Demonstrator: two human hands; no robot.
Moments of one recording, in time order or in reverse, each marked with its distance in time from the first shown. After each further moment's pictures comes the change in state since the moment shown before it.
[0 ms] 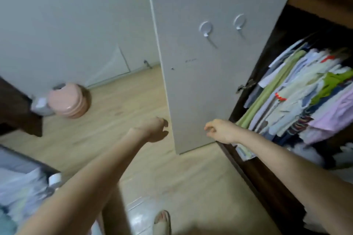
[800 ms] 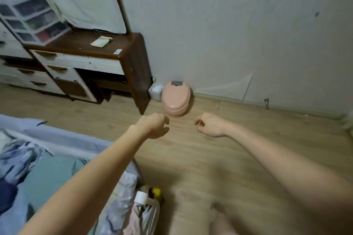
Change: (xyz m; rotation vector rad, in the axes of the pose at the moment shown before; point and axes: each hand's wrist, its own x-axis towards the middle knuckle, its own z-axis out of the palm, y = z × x) left_hand -0.093 -0.525 -0.054 -0.346 0.127 -0.711; right_hand 0.379 -0.543 0.001 -0.372 -0.192 -0.682
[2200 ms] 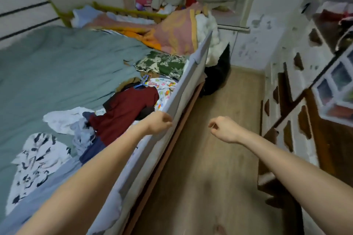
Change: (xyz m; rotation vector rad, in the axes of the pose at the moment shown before) left_hand 0.028 -0.746 -0.091 -0.888 0.475 -1.461; right_hand 0.744 -0.743 -0.004 -0.575 -0.531 -1.412
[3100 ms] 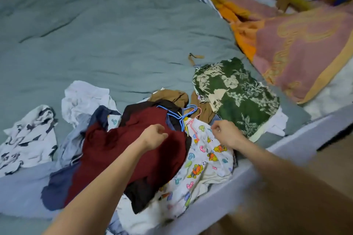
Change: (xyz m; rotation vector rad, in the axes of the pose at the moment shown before) left_hand 0.329 -0.256 -0.075 -0.808 0.385 -0.886; right_hand 0.617 -0.055 -0.037 -0.083 -0.354 -0.331
